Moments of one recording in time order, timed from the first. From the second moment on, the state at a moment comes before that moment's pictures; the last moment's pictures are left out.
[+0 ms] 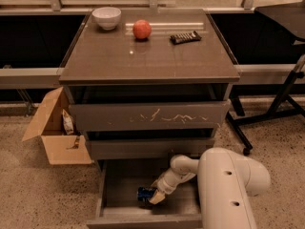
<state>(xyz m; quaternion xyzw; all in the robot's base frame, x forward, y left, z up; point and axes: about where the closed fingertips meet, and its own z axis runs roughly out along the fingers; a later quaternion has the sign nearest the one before) 0.544 -0.021 0.180 -0.64 0.71 0.28 0.12</state>
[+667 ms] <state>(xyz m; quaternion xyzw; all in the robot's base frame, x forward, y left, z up) 0.558 -0.022 0.149 -0.62 0.72 0.29 0.12</state>
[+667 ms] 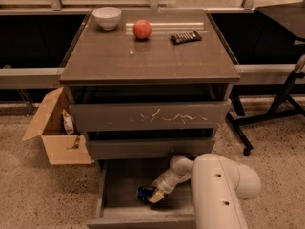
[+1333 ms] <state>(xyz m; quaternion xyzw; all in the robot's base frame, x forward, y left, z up) 0.562 -0.021 0.156 -0.62 0.72 0.28 0.13</state>
